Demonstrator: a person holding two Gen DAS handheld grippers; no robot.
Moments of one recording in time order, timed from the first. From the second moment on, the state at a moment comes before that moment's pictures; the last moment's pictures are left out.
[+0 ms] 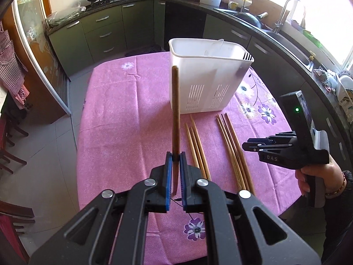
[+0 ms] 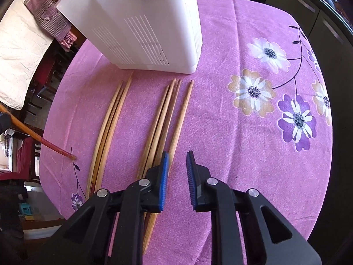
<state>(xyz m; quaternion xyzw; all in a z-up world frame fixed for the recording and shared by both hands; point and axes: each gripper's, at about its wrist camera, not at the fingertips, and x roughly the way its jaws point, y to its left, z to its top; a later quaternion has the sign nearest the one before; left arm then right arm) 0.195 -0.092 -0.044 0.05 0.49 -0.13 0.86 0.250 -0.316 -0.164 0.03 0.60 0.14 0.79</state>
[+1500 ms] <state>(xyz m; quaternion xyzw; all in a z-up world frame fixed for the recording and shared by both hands) 0.185 -0.090 -0.044 0.07 0.48 -0.14 0.86 0.144 -0.324 -0.050 0.03 0.42 0.14 0.90</state>
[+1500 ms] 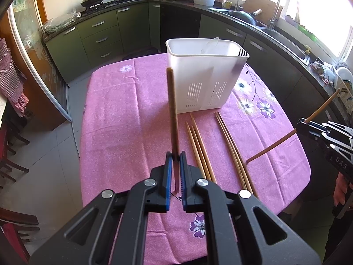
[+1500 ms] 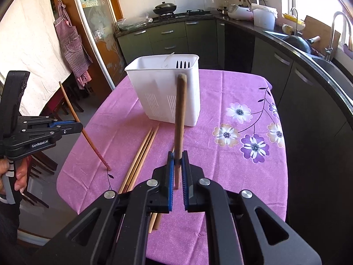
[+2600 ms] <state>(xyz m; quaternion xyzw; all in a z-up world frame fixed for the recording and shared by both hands) 0.232 -0.132 0.110 0.05 0.37 -0.18 0.91 0.159 -0.321 -0.031 0.03 0.41 0.17 0.90</state>
